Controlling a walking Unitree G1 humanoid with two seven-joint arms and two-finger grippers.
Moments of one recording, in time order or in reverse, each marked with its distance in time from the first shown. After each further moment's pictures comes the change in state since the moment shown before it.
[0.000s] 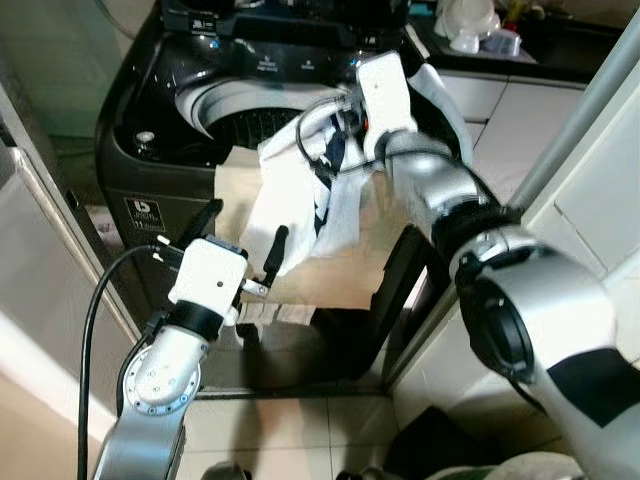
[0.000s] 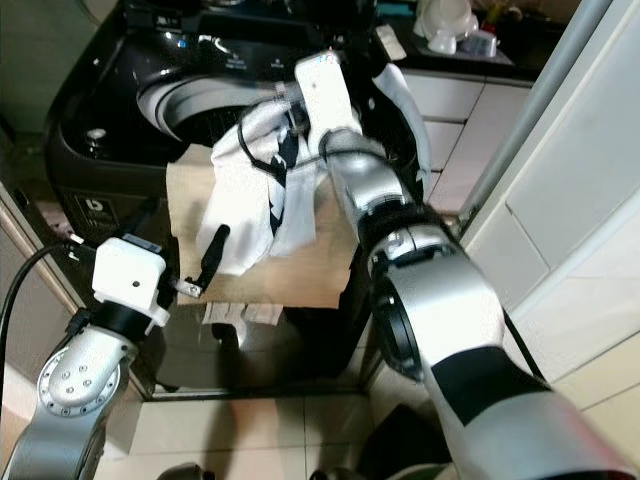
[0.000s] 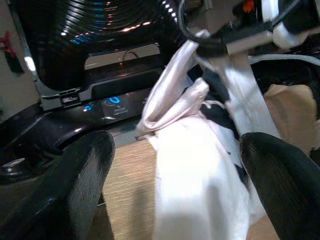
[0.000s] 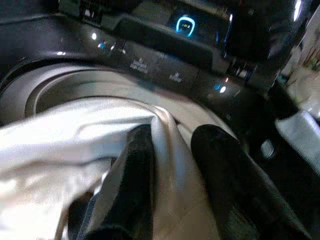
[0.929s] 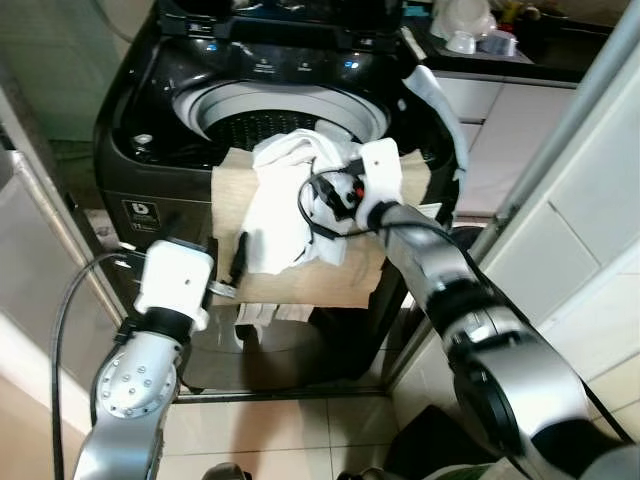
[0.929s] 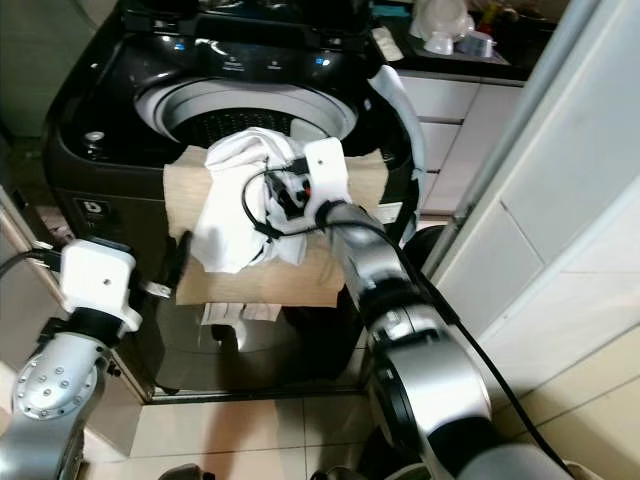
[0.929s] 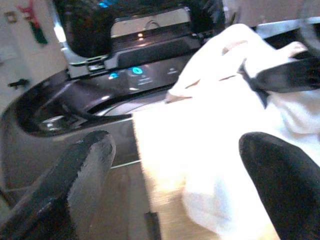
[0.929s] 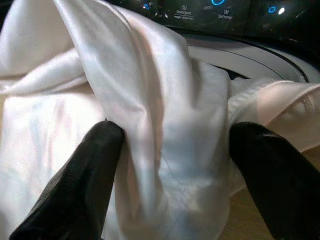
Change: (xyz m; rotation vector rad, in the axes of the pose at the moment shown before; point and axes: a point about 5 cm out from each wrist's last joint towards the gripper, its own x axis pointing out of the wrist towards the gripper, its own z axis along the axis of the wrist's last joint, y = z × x) left arm -0.012 0.022 -0.019 -0.001 0.123 0.090; right arm -0.027 0.037 -0.084 0.288 0.086 0.180
